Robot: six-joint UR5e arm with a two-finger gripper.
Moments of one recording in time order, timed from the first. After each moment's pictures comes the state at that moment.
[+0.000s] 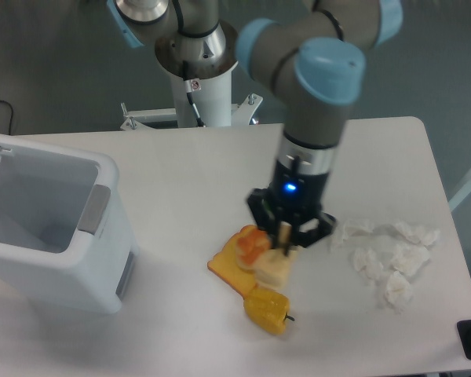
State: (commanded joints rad) arm 2.45 -1.81 -1.45 -1.10 1.21 0.79
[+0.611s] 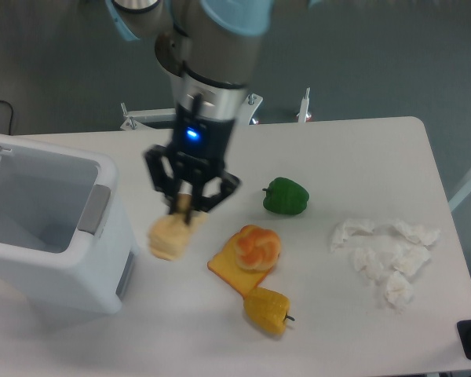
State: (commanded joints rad) arm 2.28 -1.68 -1.49 -1.09 1.12 0.60
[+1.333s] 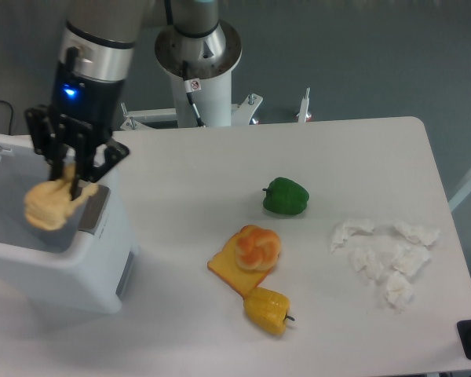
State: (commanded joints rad) arm 2.12 -1.67 -1.49 -1.08 1.12 0.47
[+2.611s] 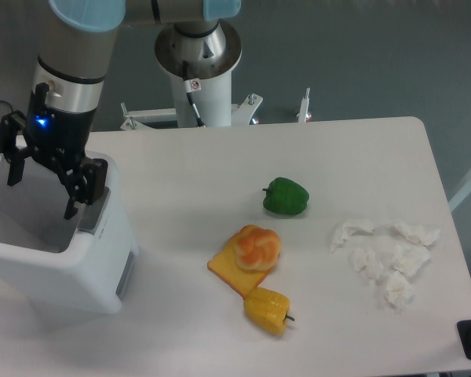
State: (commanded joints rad) arm 2.12 -1.72 -1.48 -1.08 1.13 0.47
